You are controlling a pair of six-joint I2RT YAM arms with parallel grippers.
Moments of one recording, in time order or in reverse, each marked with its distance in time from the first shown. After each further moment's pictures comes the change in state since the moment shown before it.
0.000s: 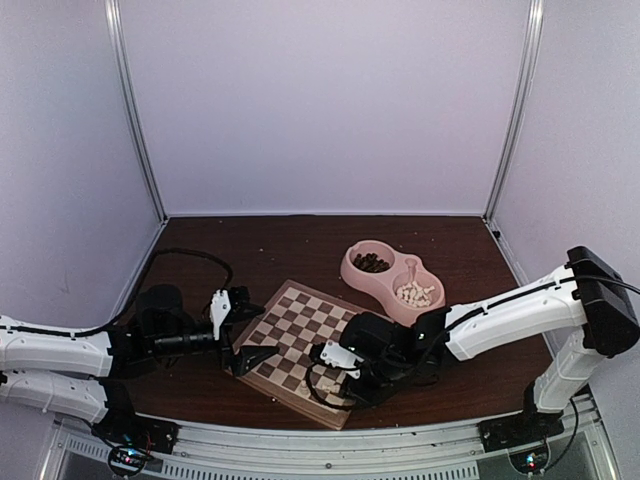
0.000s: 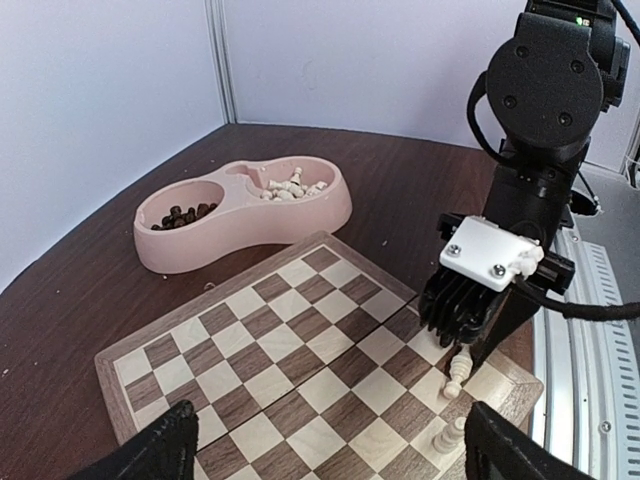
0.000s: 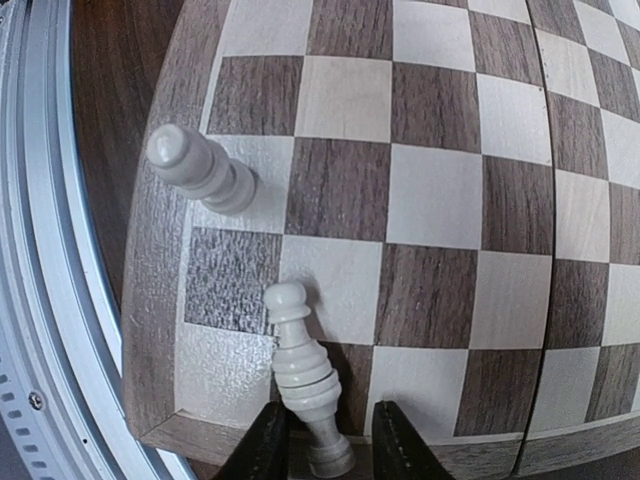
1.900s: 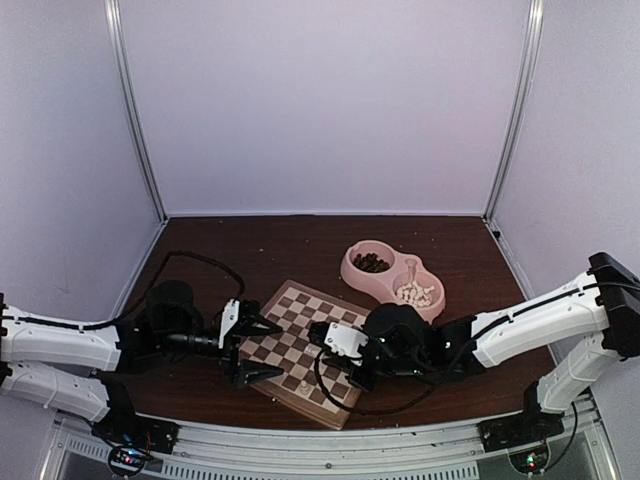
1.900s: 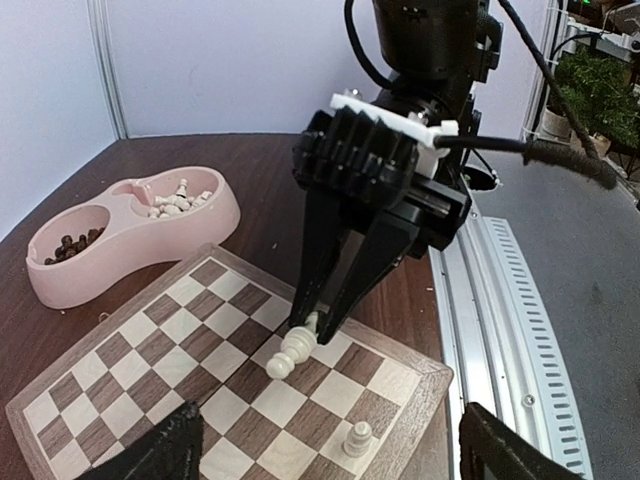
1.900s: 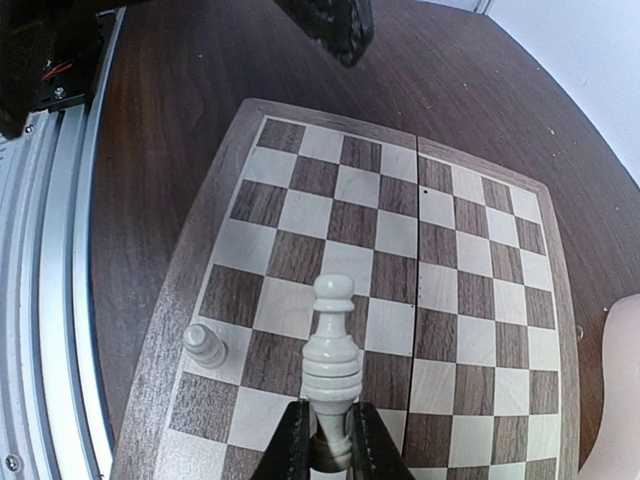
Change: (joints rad) left arm 0.000 0.072 0.045 -0.016 0.274 0.037; right arm 0.005 -0.134 -0.169 0.472 0.138 -0.220
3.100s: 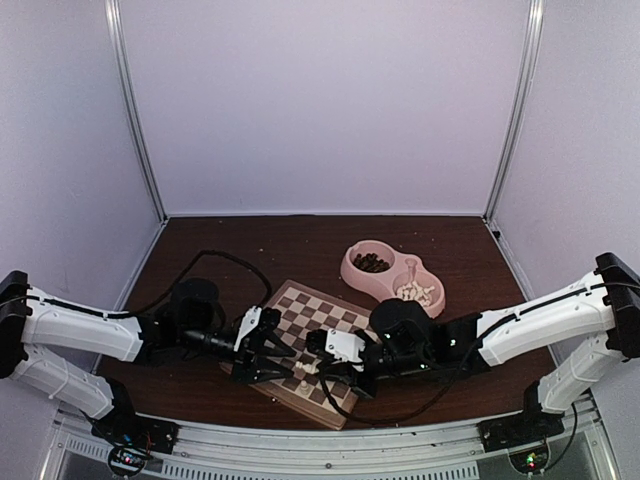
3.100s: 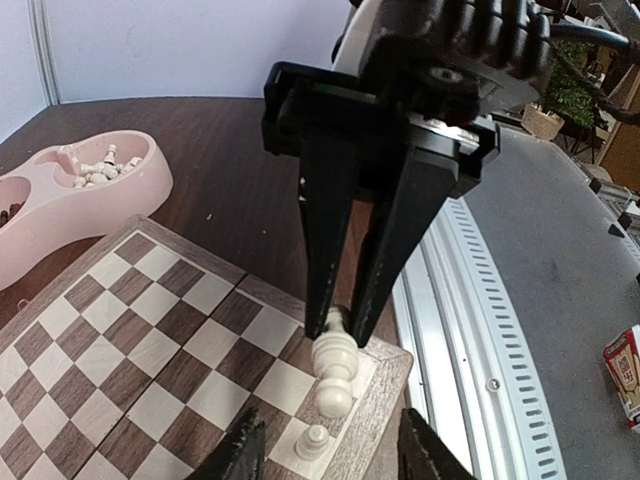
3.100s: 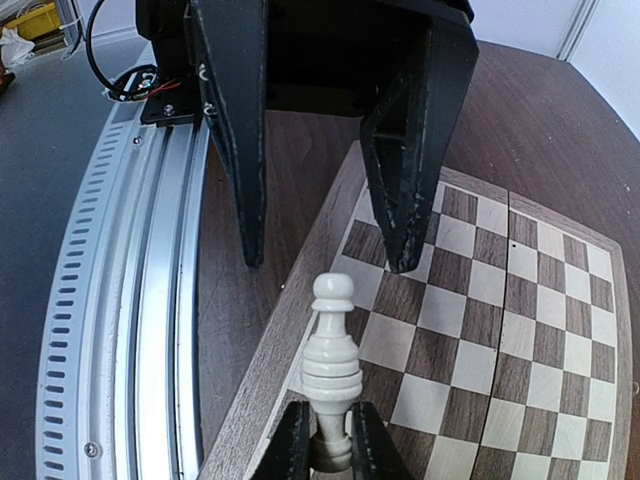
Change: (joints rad) left arm 0.000 0.199 0.085 -0.028 0.157 0.003; right arm 0.000 -0.034 0.000 0.018 -0.246 -0.024
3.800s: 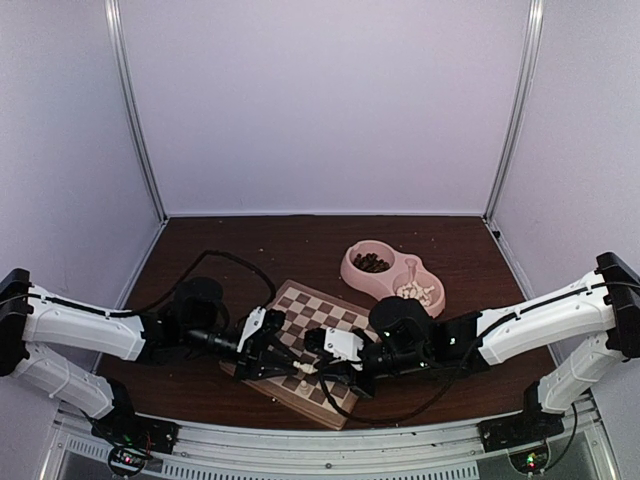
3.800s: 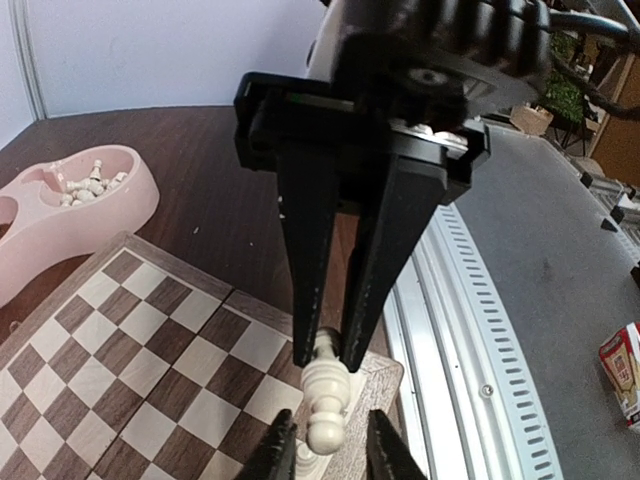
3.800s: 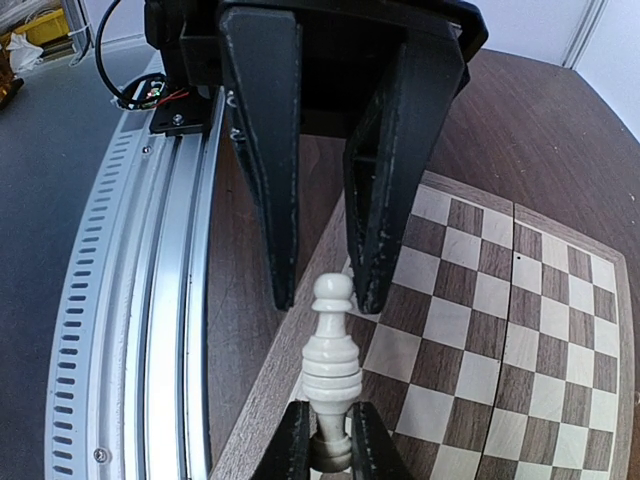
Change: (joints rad) left arm -0.025 0.017 0.026 -0.004 0.008 0.016; right arm 0.000 0.000 0.013 -0.001 -0.022 0.003
